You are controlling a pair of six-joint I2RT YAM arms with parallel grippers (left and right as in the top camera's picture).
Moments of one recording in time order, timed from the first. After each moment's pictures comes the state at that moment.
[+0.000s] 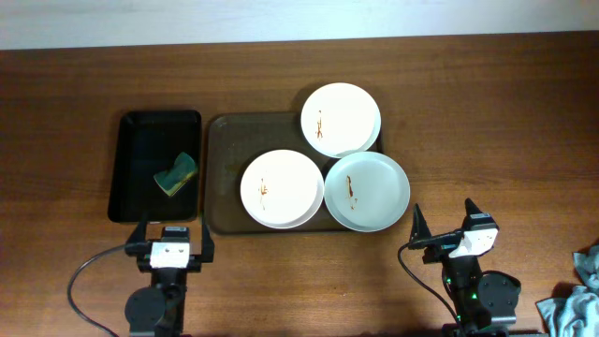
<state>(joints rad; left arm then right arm) -0.03 0.01 0.01 -0.08 -0.04 0.22 -0.01 0.01 0.01 -0.07 -0.10 0.06</state>
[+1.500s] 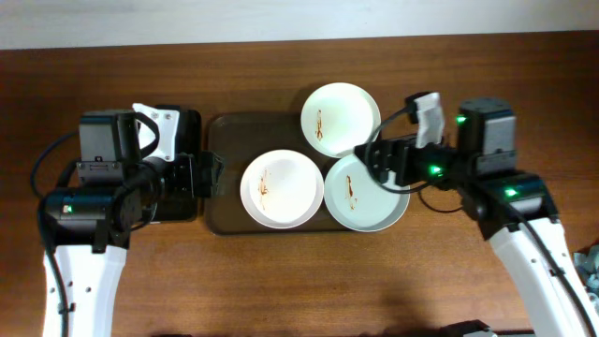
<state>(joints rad) -0.03 1.21 1.34 -1.04 0.27 -0.01 0.17 1.21 1.14 -0.63 -0.58 0.25</state>
